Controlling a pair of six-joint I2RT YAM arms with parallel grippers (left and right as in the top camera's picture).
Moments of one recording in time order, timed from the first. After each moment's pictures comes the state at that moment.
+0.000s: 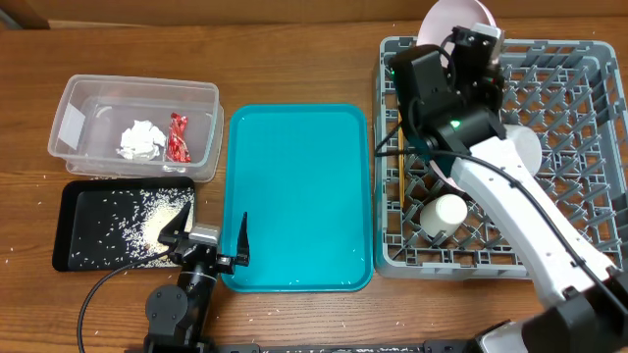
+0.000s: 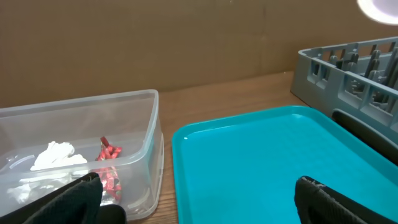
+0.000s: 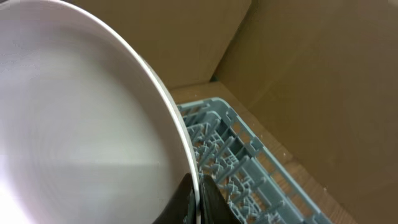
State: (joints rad) left arm -0.10 0.02 0.01 -0.07 0.07 0.09; right arm 0.44 1.64 1.48 -0.65 1.15 0.36
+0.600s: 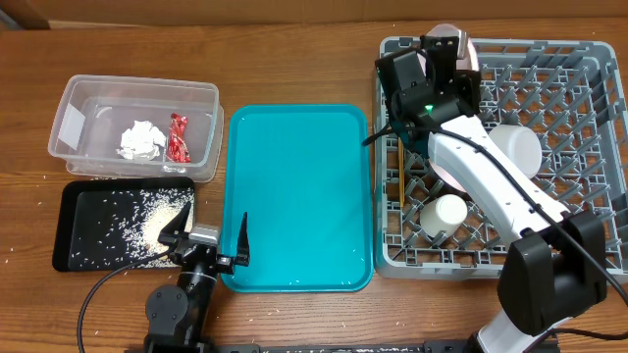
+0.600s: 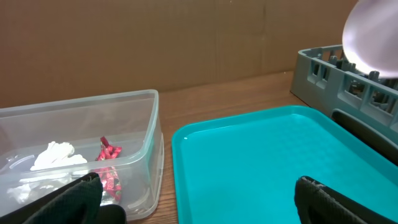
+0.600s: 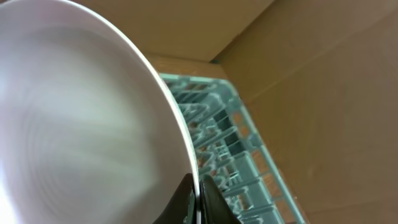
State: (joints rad) left arm -0.10 0.02 0.01 -0.07 0.07 0.09; right arm 0.40 1.82 1.48 -0.64 1.12 0.20
